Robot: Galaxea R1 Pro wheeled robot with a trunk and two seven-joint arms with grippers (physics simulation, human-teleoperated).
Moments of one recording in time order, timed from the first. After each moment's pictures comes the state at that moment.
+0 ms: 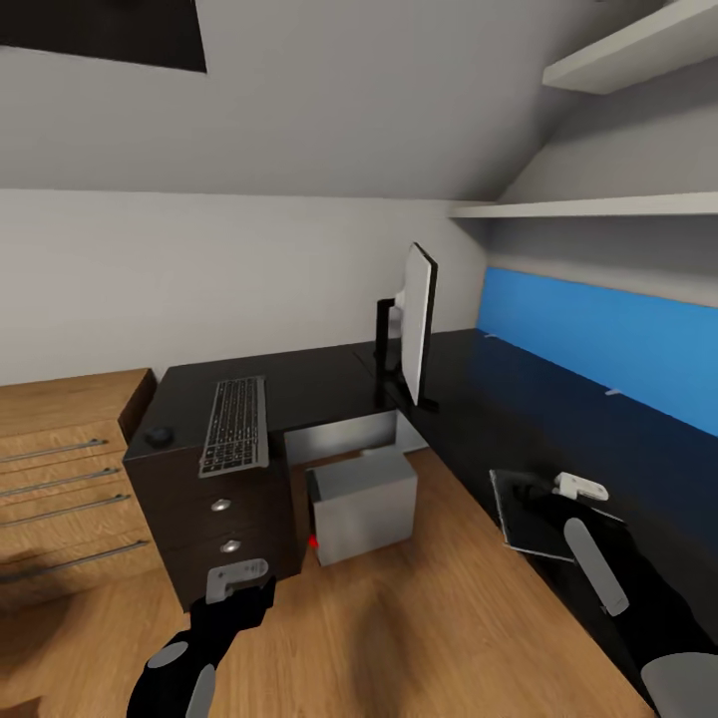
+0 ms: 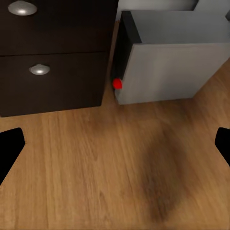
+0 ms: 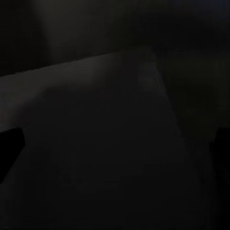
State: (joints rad) left arm -0.03 -0.15 0.02 -1.58 0.07 0.58 0.12; right arm -0.53 -0.26 0.02 -1.12 -0.57 0.53 -0.29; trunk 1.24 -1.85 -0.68
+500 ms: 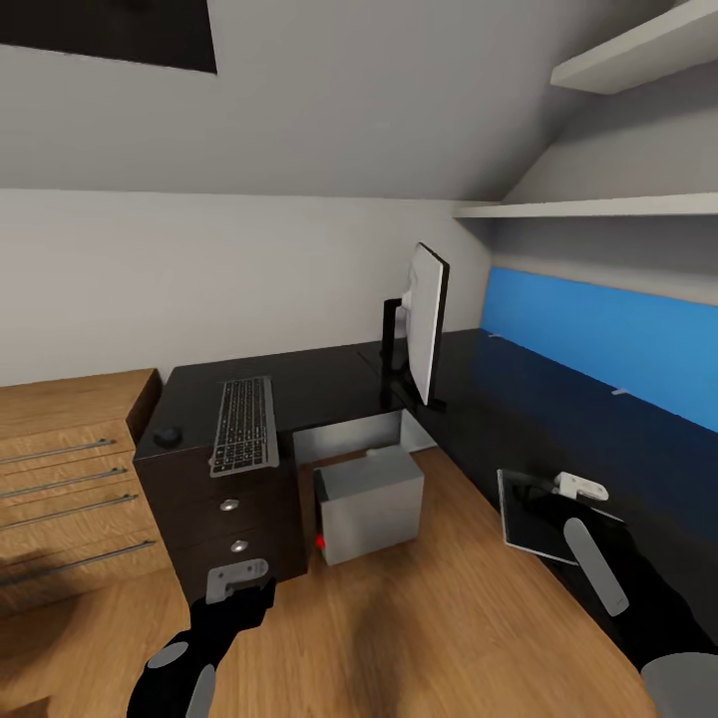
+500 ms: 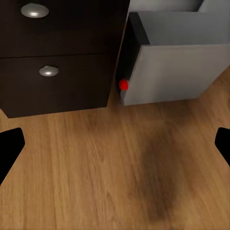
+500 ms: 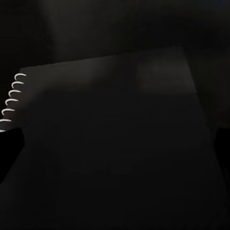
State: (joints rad) left arm -0.03 -0.15 0.01 -1.58 0.07 0.58 0.12; right arm -0.53 -0.26 0.02 -1.12 -0.57 0.53 -0.29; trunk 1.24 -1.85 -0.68
